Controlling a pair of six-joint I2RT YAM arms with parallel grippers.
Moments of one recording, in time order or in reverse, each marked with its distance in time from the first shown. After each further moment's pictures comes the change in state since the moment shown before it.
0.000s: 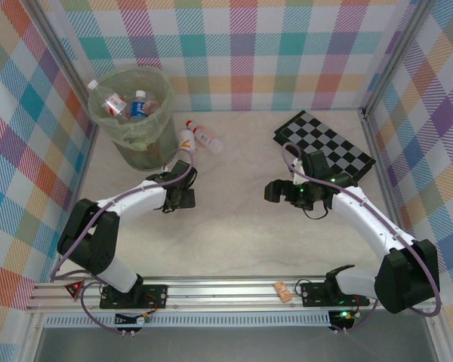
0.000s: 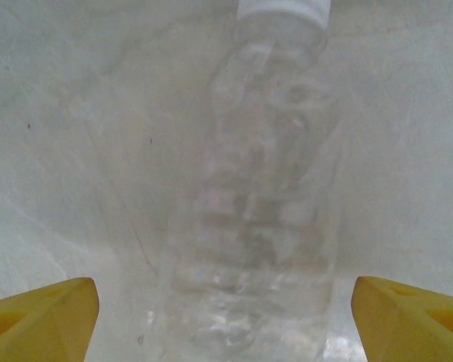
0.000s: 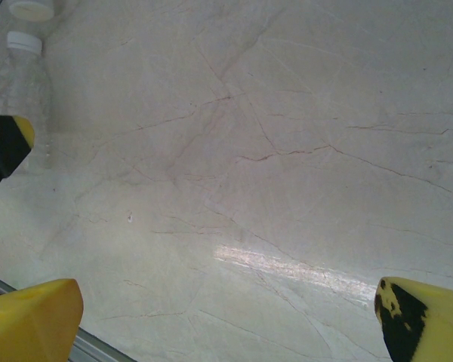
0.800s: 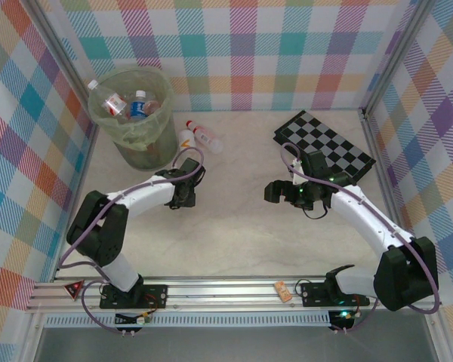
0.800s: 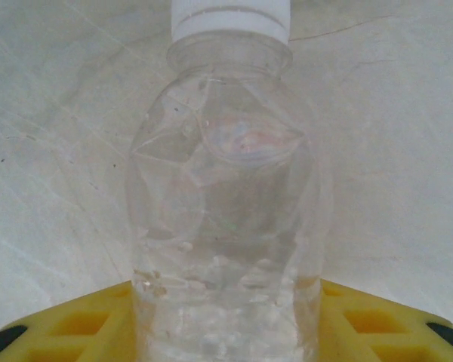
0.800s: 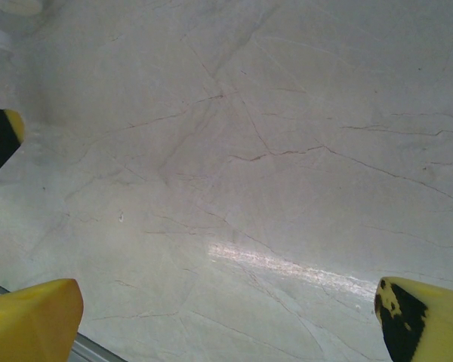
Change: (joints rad) left arm -0.050 0.043 0.066 -0.048 -0.016 0.045; right arm 0.000 0.016 0.001 0.000 0.009 -0.017
